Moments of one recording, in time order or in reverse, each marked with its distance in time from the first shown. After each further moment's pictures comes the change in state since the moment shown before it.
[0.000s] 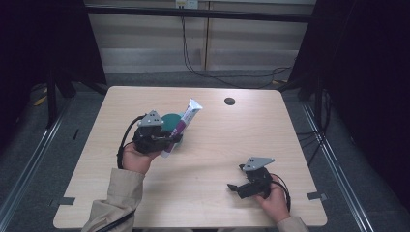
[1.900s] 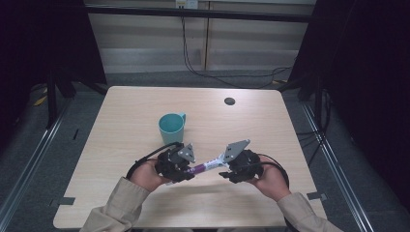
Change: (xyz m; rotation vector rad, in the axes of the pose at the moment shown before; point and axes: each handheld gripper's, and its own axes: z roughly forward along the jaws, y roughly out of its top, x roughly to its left) left arm -0.061 -0.017 0.041 0.468 -0.256 0.318; right arm 0.028 0.101 -0.027 0.206 0.057 -0.332
